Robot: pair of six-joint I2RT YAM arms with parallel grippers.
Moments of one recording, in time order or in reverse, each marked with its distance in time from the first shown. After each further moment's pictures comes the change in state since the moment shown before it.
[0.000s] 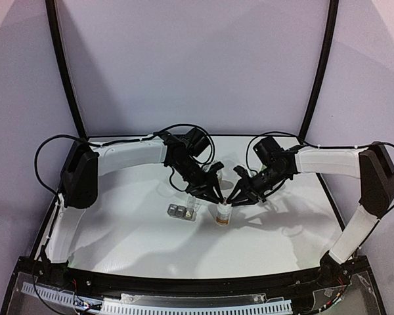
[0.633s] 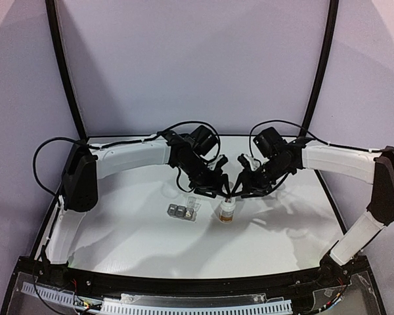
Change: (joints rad) left arm -0.043 -0.019 0.043 0.042 -0.248 0.044; right arm 0.049 -0.105 0.069 -0.109 0.304 -0.112
